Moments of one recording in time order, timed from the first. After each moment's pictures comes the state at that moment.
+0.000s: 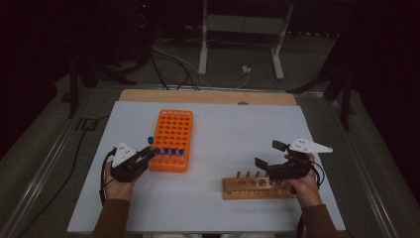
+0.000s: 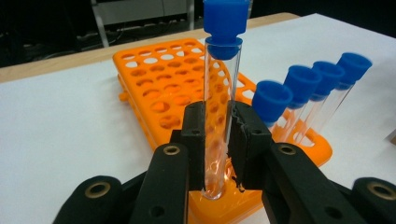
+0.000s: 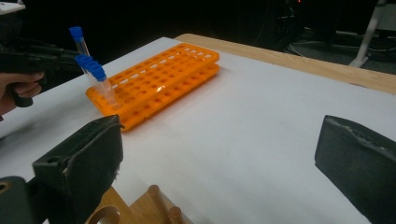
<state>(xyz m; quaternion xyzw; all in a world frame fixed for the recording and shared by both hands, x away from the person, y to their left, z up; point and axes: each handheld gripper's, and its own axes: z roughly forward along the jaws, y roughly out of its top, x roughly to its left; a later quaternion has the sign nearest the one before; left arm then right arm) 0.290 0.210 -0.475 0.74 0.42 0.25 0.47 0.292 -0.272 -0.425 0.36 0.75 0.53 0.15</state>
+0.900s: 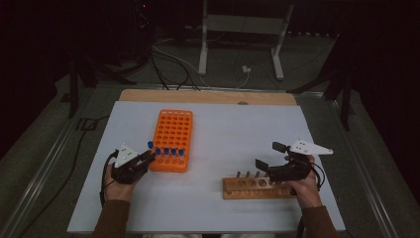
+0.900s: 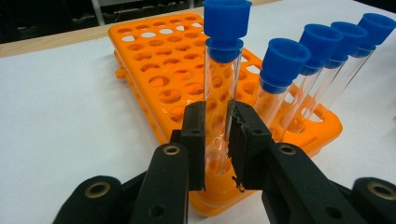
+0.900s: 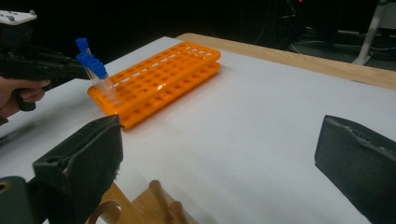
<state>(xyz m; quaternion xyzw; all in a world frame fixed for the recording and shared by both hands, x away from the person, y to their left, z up) 0.290 0.210 -0.485 0.75 0.42 0.23 0.45 0.290 -0.274 -0.430 0.36 0.75 0.54 0.15</state>
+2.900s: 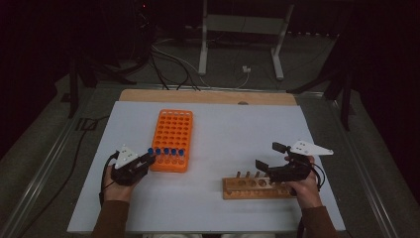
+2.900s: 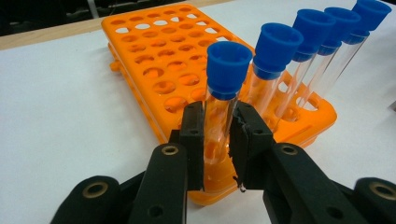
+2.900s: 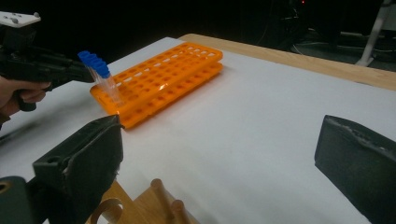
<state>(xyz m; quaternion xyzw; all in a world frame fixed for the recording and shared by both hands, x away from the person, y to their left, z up) 0.288 0.211 -0.487 0.76 0.42 0.22 0.44 0.289 -0.275 -0.431 0.36 0.75 0.54 0.14</state>
